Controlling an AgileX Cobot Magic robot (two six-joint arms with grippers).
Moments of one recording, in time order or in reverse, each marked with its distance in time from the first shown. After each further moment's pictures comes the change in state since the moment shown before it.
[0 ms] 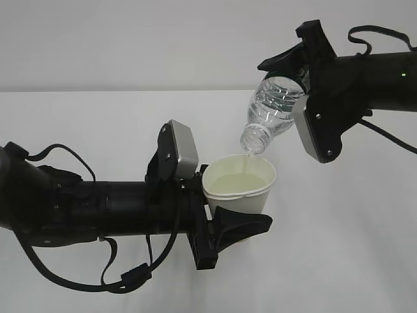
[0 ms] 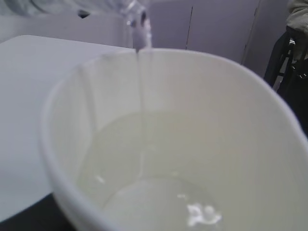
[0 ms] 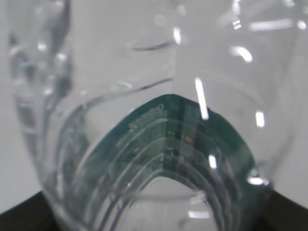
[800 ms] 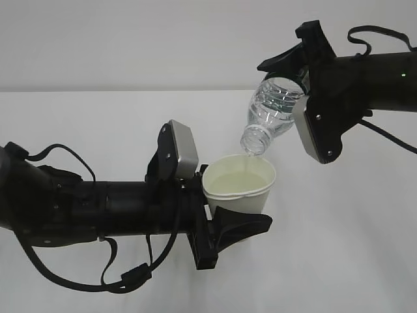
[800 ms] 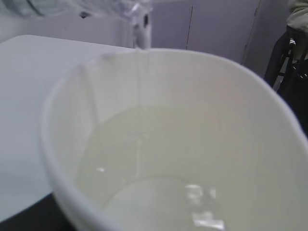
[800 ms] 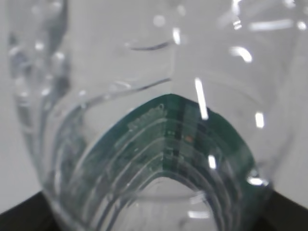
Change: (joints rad) left arm 0.000 0.000 0.000 0.000 0.000 0.000; right arm 0.000 0.000 0.000 -0.008 -0.002 0.000
